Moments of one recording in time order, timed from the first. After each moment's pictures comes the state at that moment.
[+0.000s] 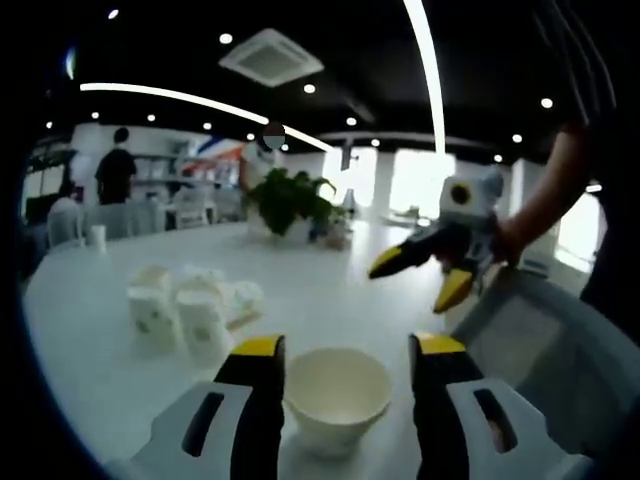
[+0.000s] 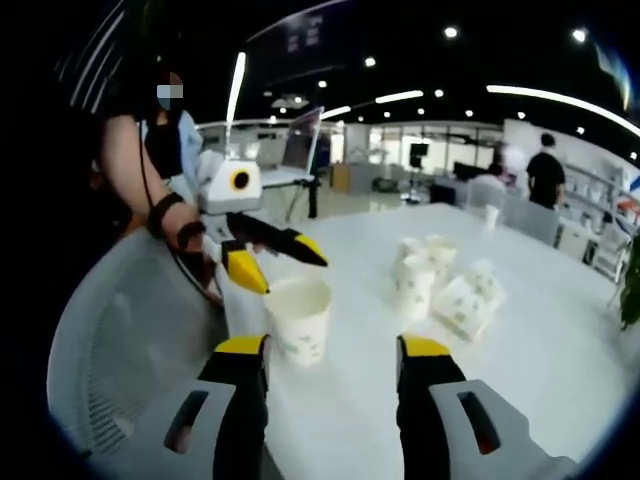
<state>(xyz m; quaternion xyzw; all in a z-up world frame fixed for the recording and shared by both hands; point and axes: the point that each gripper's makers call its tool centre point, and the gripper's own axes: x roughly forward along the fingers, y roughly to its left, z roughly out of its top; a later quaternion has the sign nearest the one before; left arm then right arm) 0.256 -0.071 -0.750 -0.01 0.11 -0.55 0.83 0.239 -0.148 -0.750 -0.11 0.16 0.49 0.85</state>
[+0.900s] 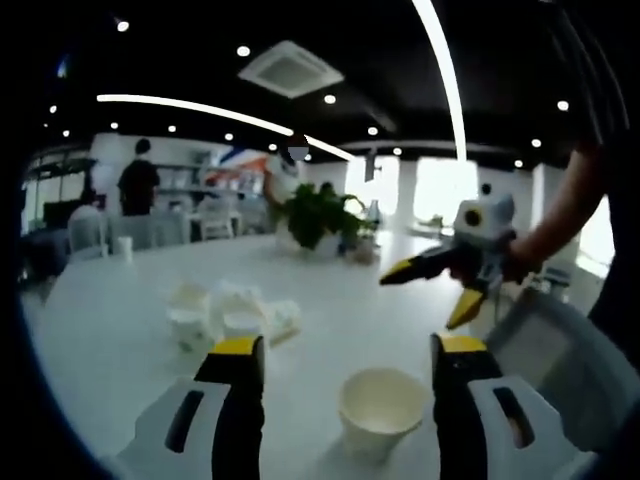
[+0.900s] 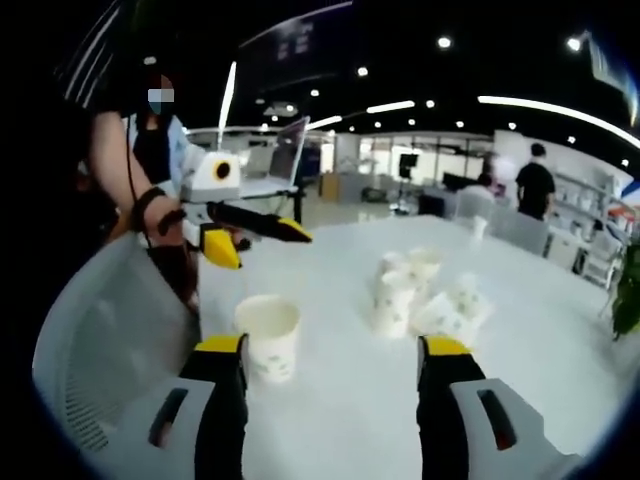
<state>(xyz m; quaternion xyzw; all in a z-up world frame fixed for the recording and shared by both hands) 0.287 -0.044 -0.722 -0.01 0.09 -0.50 0.86 0.276 -0.149 -0.739 -0.11 0.14 0.47 0.87</state>
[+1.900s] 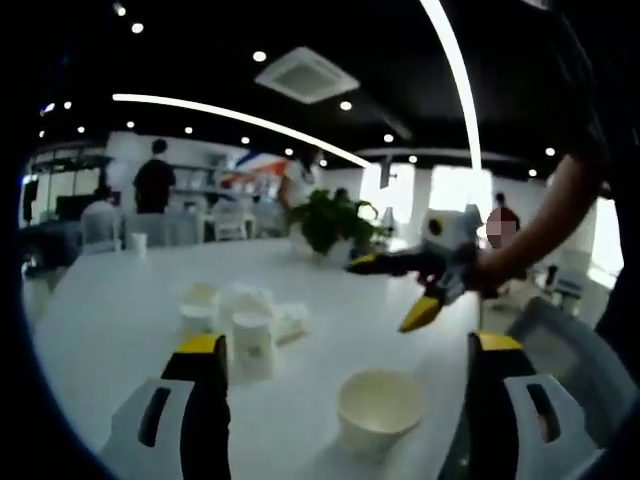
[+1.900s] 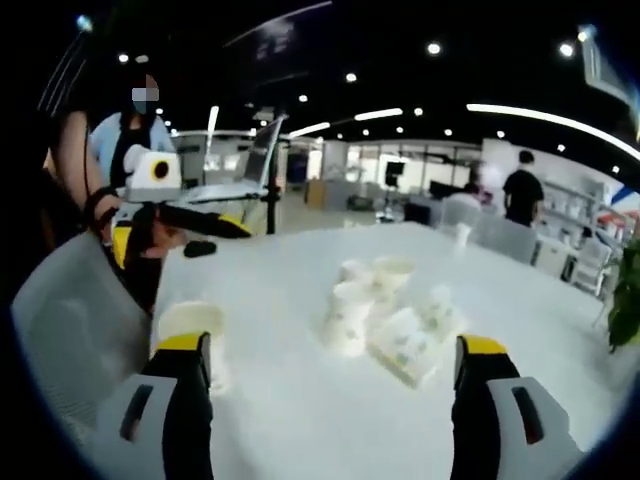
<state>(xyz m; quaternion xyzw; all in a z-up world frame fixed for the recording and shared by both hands) 0.285 -0.038 -0.720 -0.03 0.08 -0.47 0.88 0.351 -0.152 -0.747 -0.12 0.11 0.45 0.88</state>
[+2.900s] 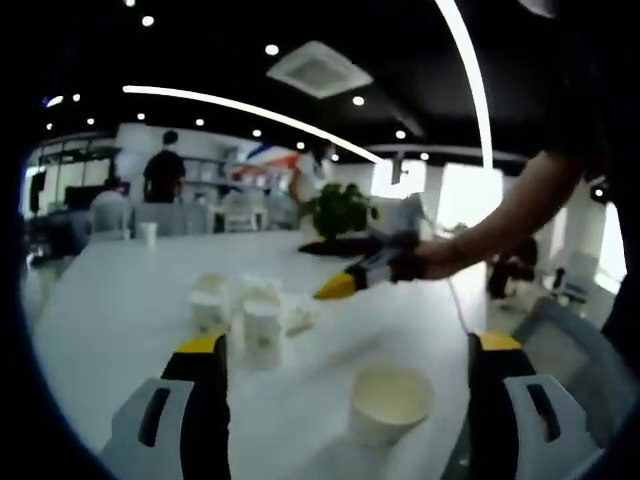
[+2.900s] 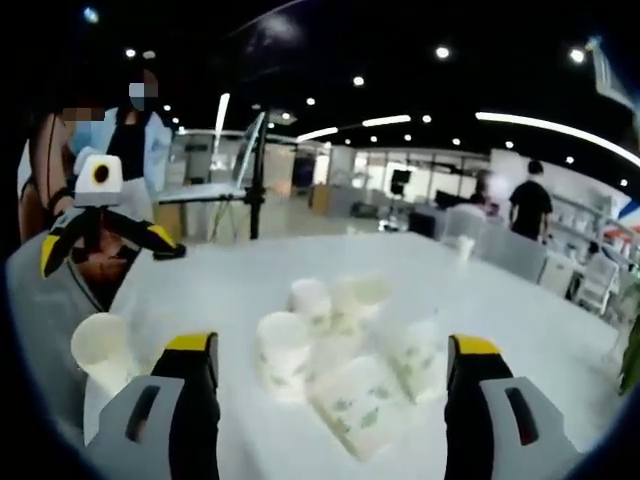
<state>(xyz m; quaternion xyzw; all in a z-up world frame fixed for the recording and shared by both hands) 0.291 -0.032 -0.728 -0.03 0.10 -0.45 0.89 0.452 -0.127 -0.749 -0.13 0.09 0.46 0.87</state>
